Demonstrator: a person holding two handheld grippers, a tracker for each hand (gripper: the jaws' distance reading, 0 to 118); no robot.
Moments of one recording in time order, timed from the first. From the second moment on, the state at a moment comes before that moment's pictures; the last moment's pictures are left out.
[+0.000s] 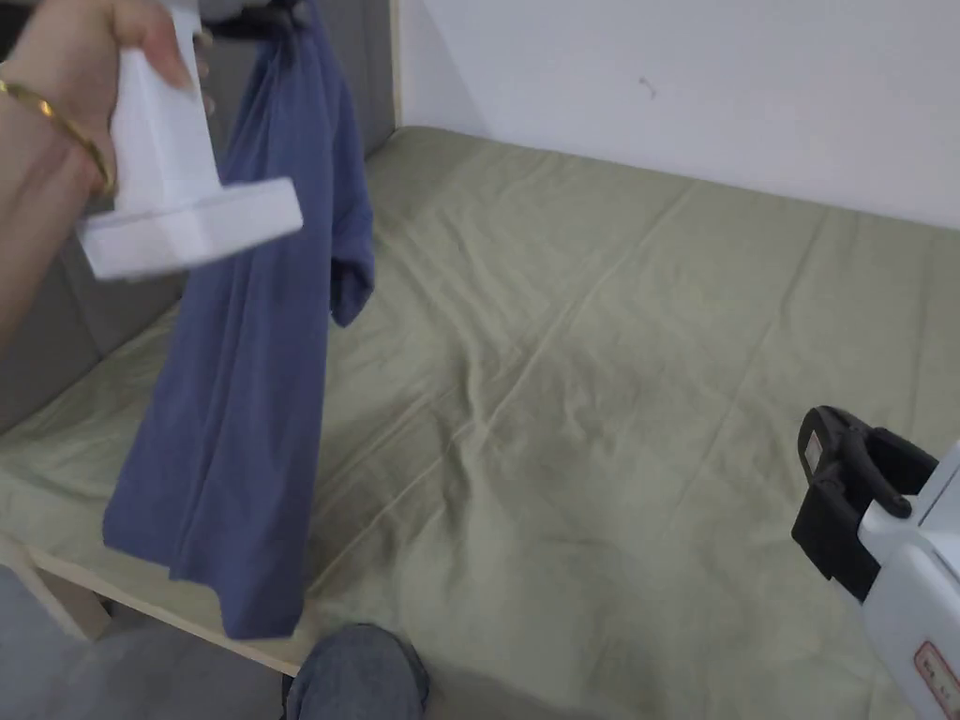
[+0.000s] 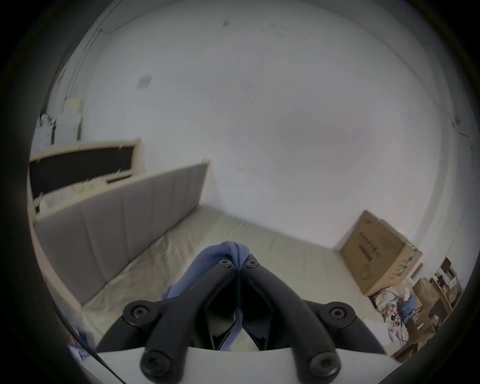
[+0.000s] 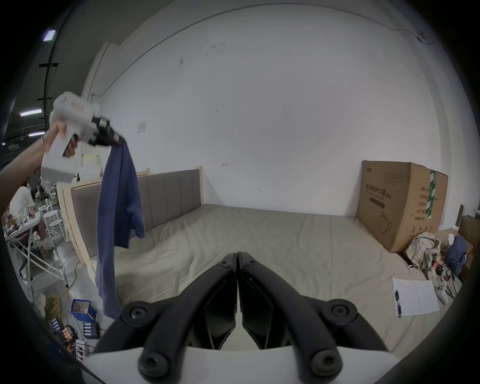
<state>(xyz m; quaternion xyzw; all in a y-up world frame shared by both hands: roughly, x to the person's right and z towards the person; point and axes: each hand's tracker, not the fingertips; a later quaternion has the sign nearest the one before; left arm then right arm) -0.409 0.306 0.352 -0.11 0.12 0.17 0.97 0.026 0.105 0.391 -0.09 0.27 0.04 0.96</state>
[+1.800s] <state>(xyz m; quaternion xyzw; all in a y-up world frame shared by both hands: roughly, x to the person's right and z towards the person) -0.155 0.083 0.248 -0.16 -0.01 0.06 0.99 0.139 0.098 0.355 -0.10 0.12 0.01 0.99</state>
